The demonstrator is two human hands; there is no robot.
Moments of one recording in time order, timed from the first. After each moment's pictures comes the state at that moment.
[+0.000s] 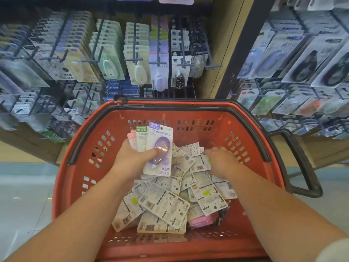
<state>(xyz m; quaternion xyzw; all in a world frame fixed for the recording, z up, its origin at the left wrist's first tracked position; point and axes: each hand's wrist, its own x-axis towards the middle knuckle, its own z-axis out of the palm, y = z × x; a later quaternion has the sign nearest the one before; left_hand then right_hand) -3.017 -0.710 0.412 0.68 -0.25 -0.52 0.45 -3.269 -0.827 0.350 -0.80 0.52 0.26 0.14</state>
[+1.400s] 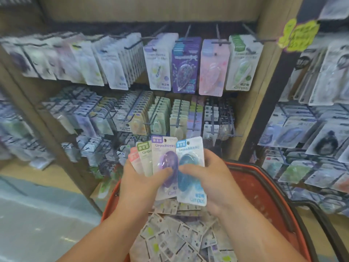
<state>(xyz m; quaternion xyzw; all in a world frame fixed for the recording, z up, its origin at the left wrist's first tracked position) -3.015 -0.671 0.523 0.61 -0.29 -0.30 0.67 -3.160 -0.749 0.562 -0.49 0.36 -0.35 0.71</state>
